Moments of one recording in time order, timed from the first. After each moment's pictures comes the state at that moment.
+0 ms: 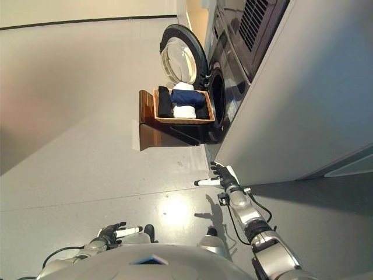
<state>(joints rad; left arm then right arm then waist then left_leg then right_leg) 0.02 0.23 -0.21 1.37 -0.16 -0.07 0.03 -0.10 -0.29 0.39 0.85 0.13 -0.07 -0.06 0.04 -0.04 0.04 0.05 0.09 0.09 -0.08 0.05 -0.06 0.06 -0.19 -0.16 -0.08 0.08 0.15</state>
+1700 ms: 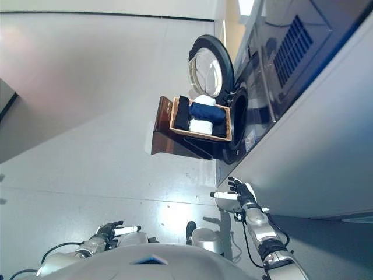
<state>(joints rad) -0.07 0.24 -0.22 1.44 -0.14 -0.05 0.05 0.03 -0.35 0.26 0.86 0.17 -0.07 -0.04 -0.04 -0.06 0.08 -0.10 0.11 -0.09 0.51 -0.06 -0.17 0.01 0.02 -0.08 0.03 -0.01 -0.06</state>
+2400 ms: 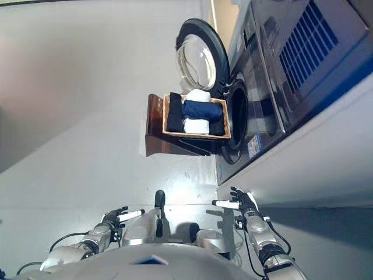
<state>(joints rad) -0.07 0.22 -0.17 1.40 -0.19 -0.07 0.05 0.05 -0.33 0.29 0.92 0.18 -0.07 -0.05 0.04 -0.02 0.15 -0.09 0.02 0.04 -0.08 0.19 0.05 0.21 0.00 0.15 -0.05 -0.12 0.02</state>
